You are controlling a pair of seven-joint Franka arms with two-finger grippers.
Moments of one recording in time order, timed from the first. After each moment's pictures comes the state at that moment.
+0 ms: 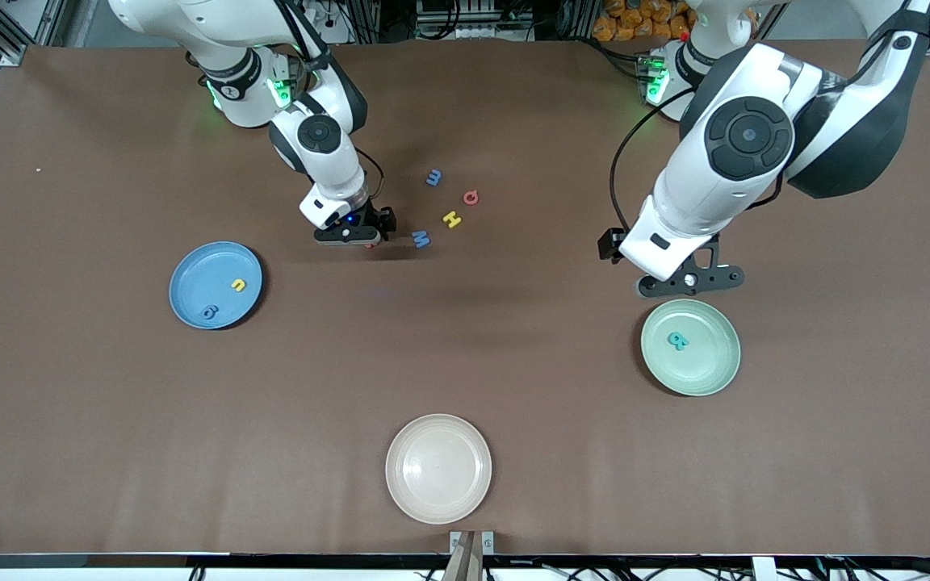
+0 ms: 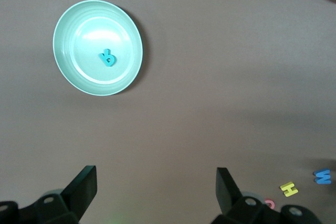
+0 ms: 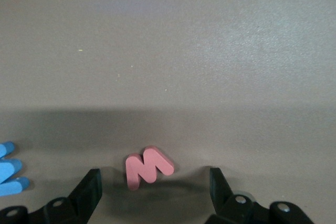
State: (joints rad) left arm 0.11 0.34 -0.70 -1.51 0.21 1.64 -0.68; right arm 0.70 0.31 -0.02 -2.51 -0.07 2.87 0.74
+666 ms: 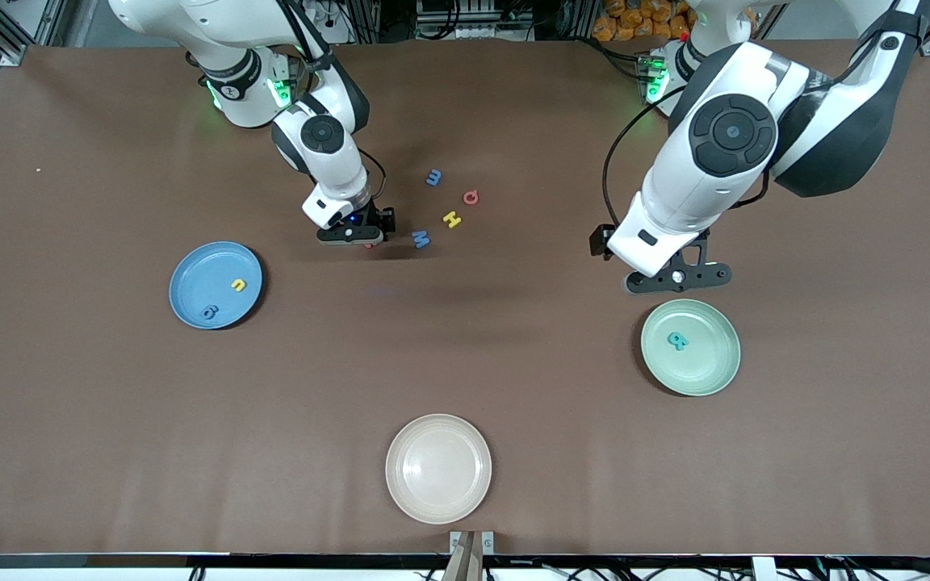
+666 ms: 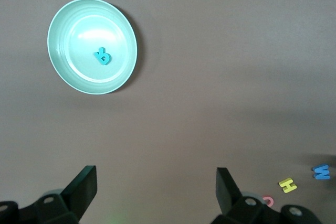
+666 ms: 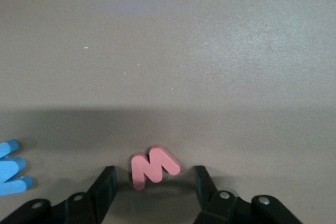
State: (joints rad) left arm 0.10 0.34 -0.70 -1.51 0.21 1.64 -0.68; right arm 0.71 0.31 -0.02 -2.50 -0.07 2.87 0.74
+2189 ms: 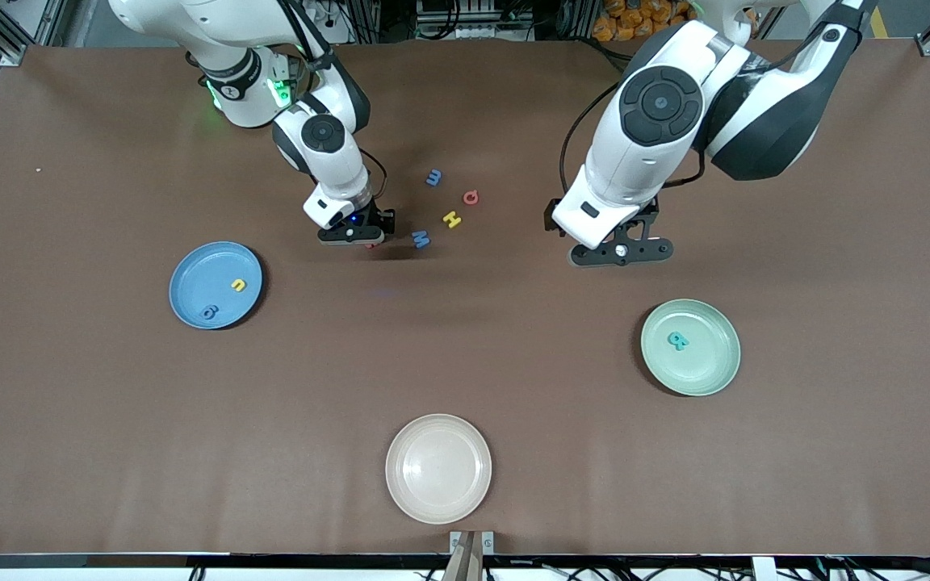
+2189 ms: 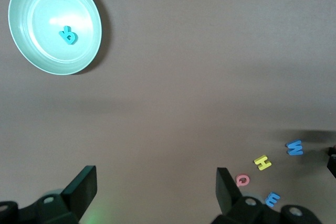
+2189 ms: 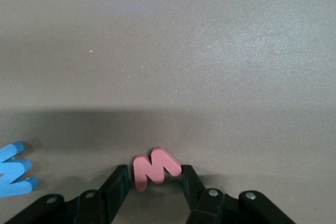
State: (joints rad) left arm 0.00 0.35 -0.70 -1.51 0.16 1.64 -0.75; right arm 0.71 0.31 -0.02 -2.50 -0.07 2.87 0.74
